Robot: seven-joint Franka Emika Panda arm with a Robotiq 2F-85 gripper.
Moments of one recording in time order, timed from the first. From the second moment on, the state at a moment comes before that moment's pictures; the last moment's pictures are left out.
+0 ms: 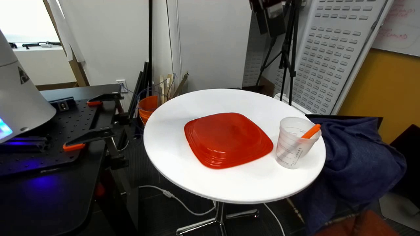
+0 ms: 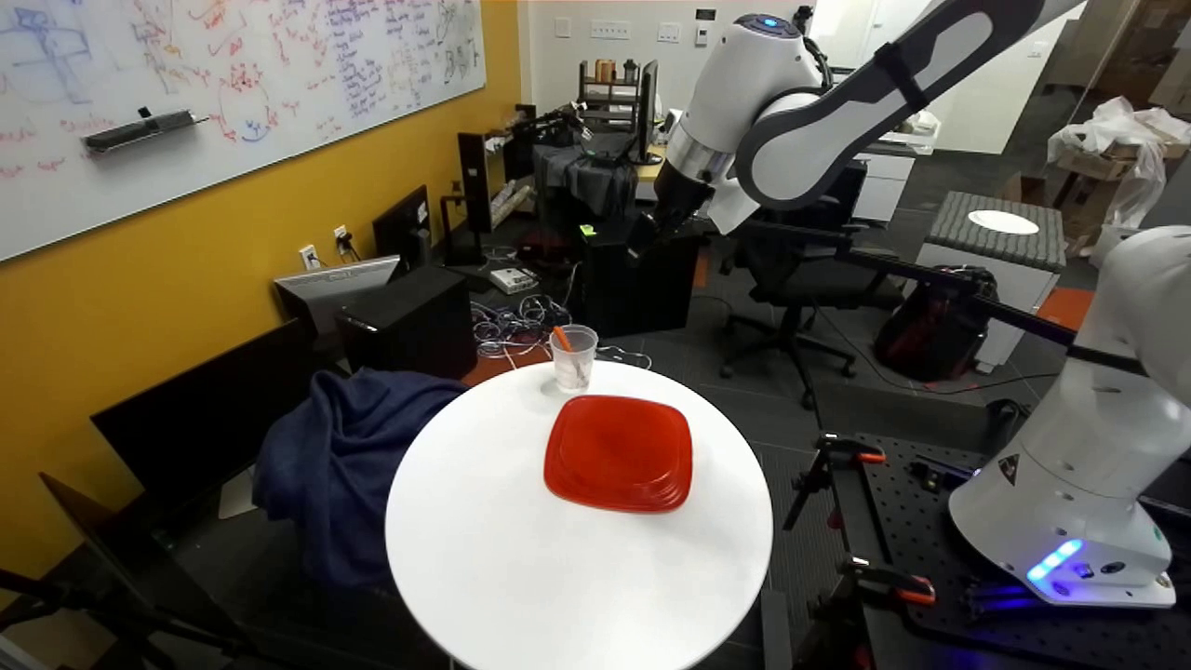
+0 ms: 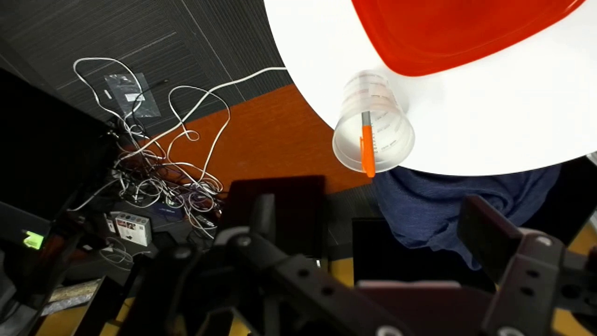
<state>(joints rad) -0.29 -0.04 -0.13 -2.43 -0.26 2.79 0.22</state>
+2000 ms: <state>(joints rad) -0.22 0.39 -0.17 -2.13 -0.12 2.83 0.06</state>
